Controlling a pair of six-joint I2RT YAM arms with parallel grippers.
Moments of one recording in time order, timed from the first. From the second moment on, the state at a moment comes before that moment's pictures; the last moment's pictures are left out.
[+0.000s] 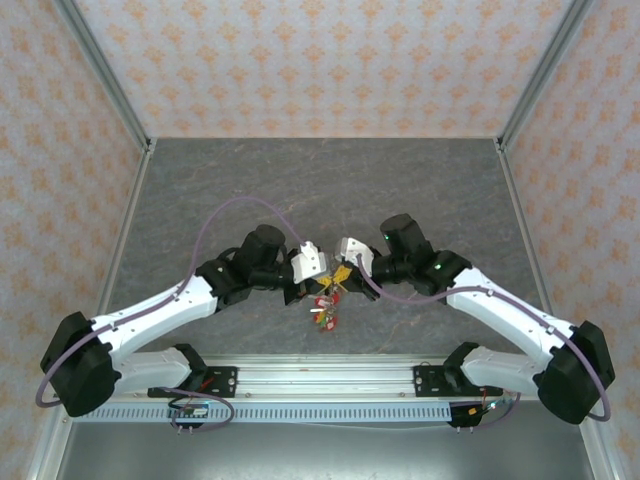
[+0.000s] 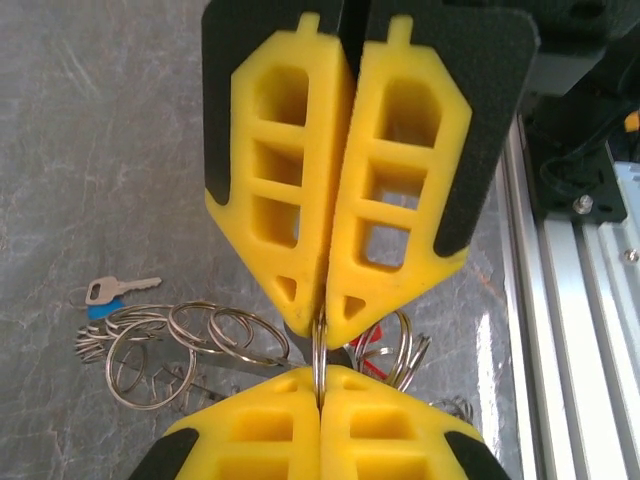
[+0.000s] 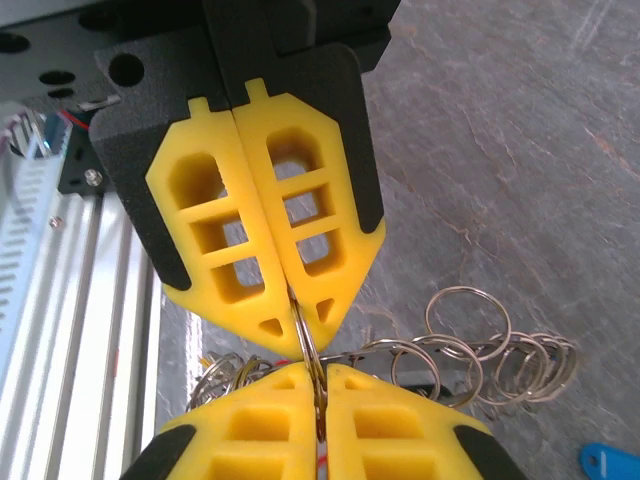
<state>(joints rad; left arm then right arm) -0.73 1.15 0.74 -0.19 0.50 0.35 0.68 1.11 0.79 -0.40 -0.63 -0.43</state>
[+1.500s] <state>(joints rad) -0.72 1.15 0.77 -0.26 0.51 0.37 0.68 1.15 0.85 -0.47 -0.65 -0.45</state>
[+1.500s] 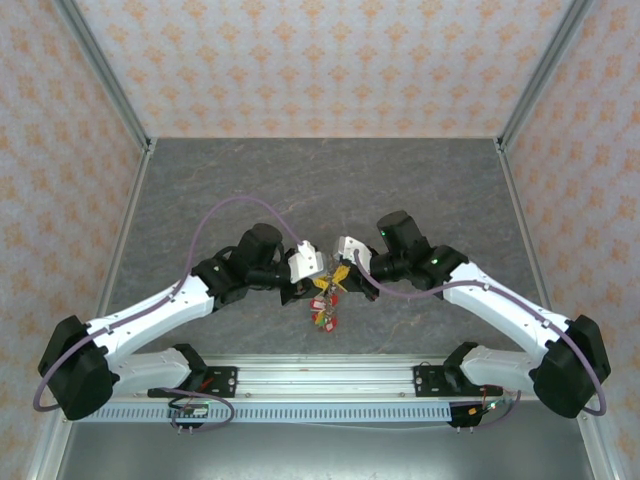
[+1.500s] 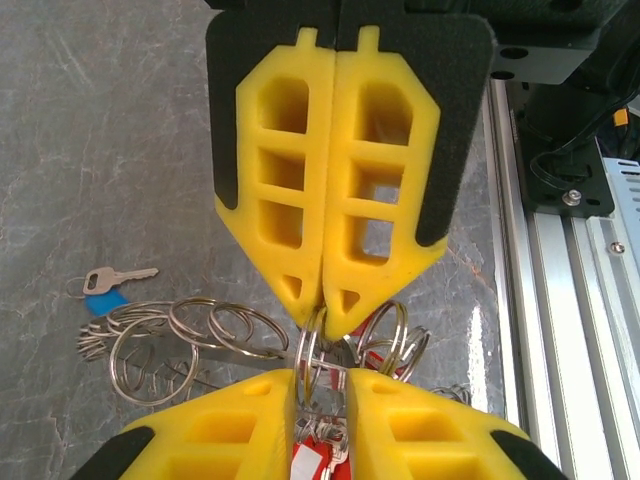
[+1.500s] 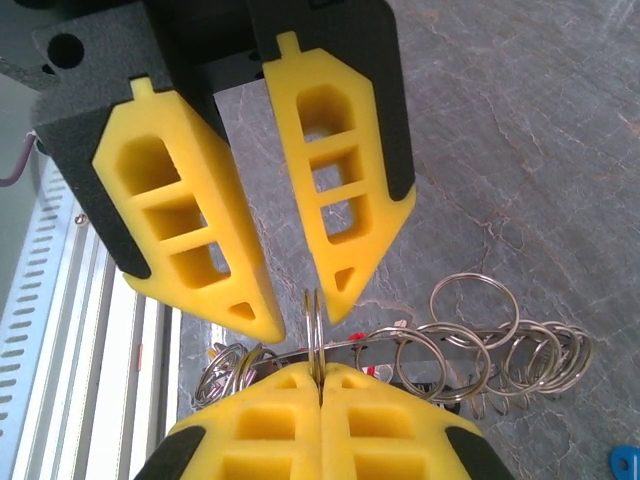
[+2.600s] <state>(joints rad) -0.72 1.16 0.70 -0.09 0.56 0.25 0.63 1.12 0.68 -0.20 -0.77 -0.29</state>
